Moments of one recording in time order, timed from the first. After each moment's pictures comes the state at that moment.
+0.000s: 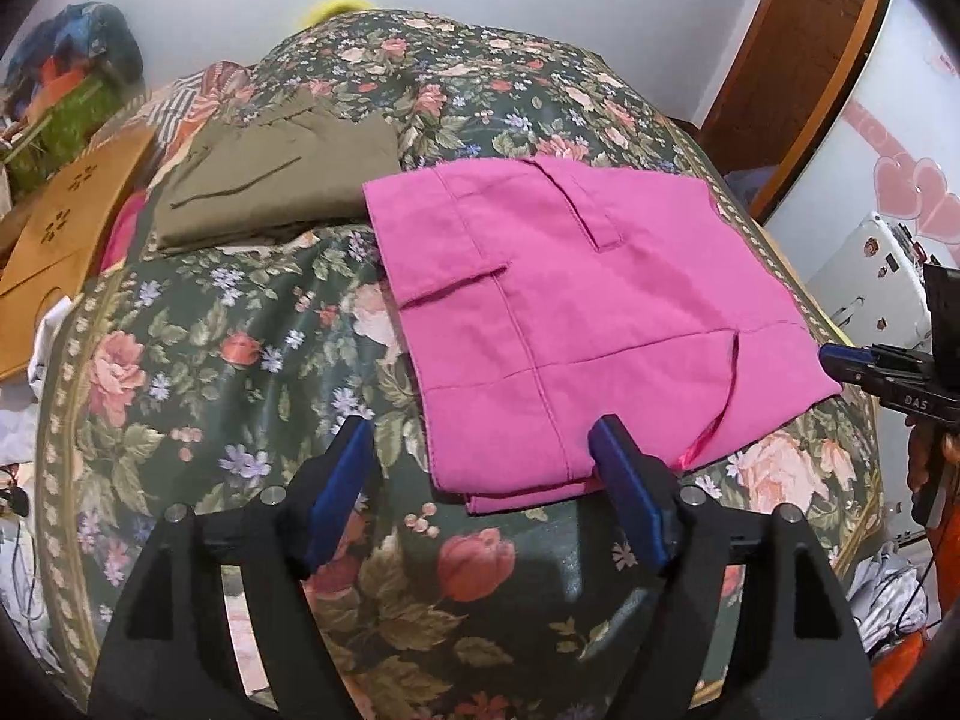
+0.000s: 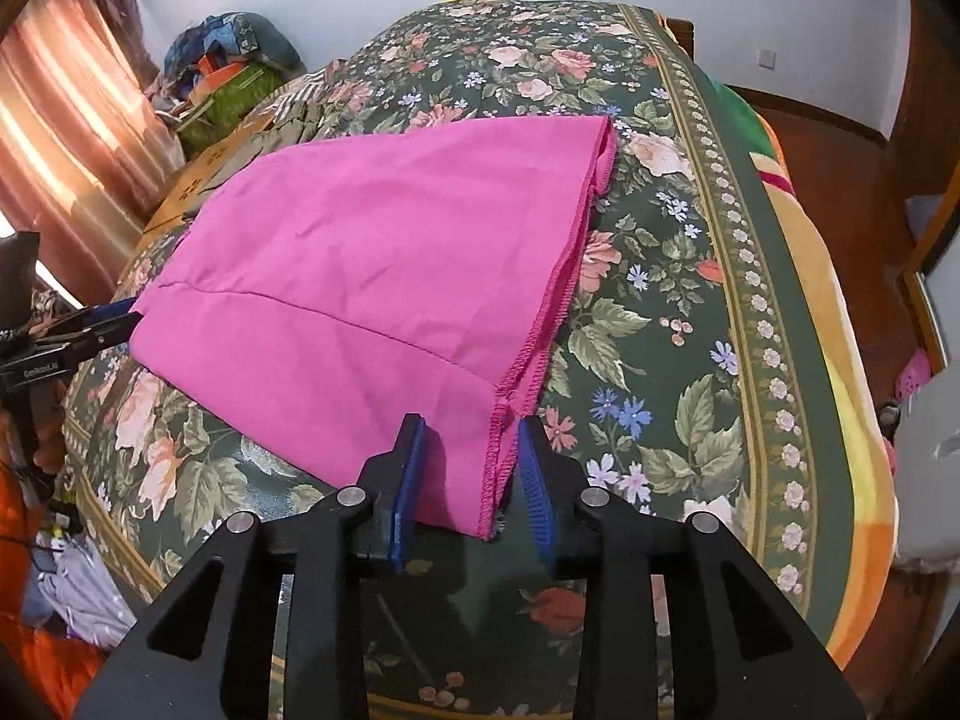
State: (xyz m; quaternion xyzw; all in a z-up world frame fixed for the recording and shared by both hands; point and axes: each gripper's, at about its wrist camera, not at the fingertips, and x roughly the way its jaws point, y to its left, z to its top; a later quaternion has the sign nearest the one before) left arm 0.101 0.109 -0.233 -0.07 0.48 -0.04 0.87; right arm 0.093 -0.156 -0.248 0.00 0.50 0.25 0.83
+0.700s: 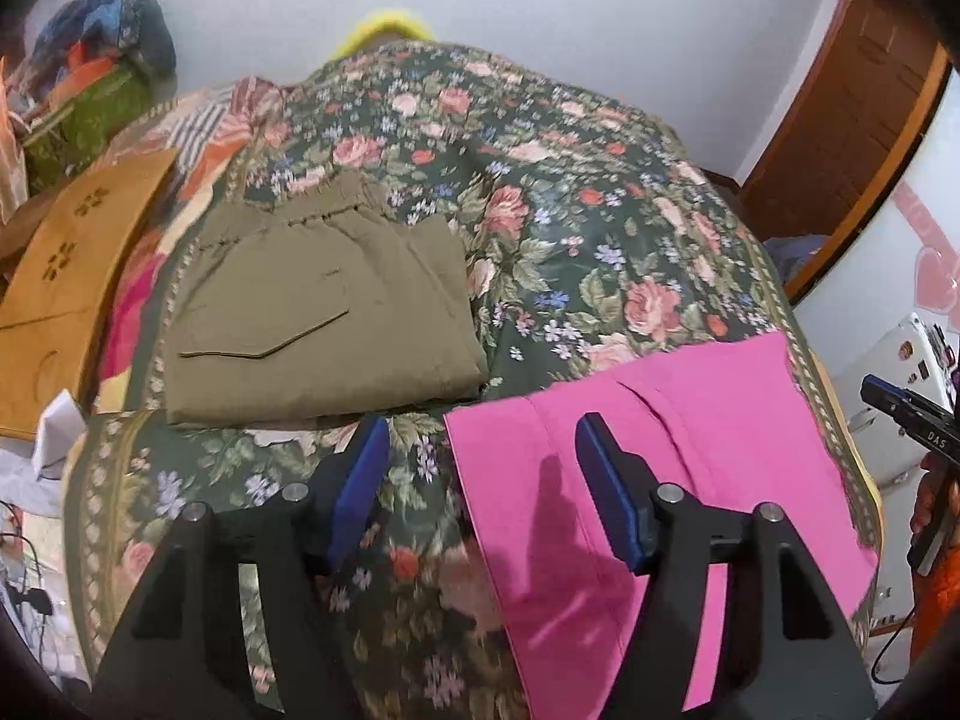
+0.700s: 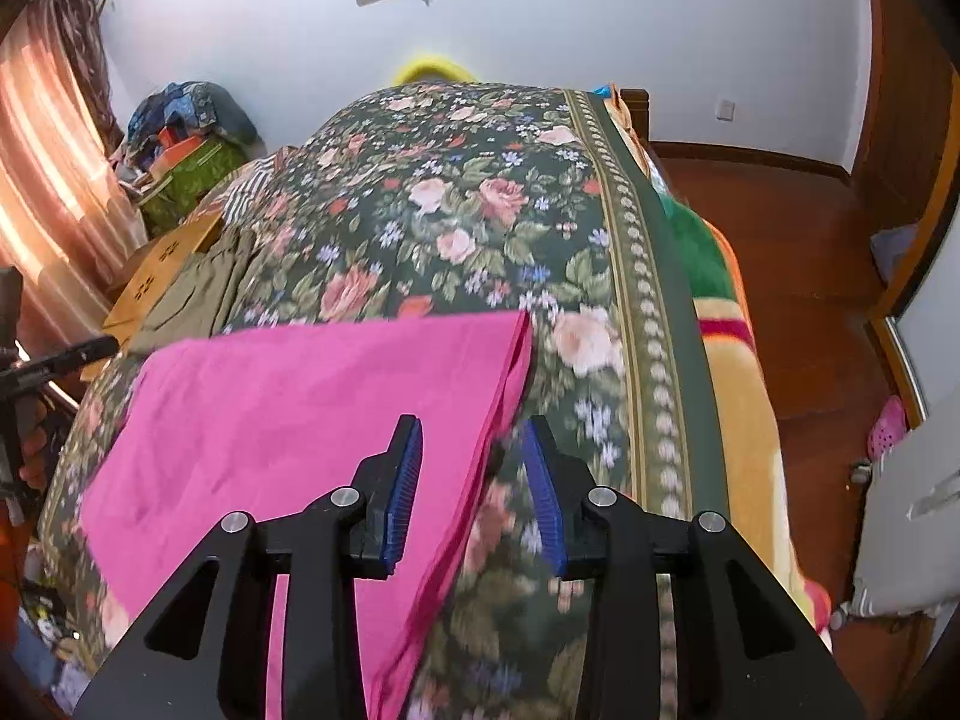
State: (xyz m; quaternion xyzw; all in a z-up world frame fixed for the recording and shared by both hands) left arm 0.234 0.172 -0.216 -0.11 0.46 0.01 0.88; right arm 0.198 -0.166 -0.206 0.02 0.44 0.21 0.88
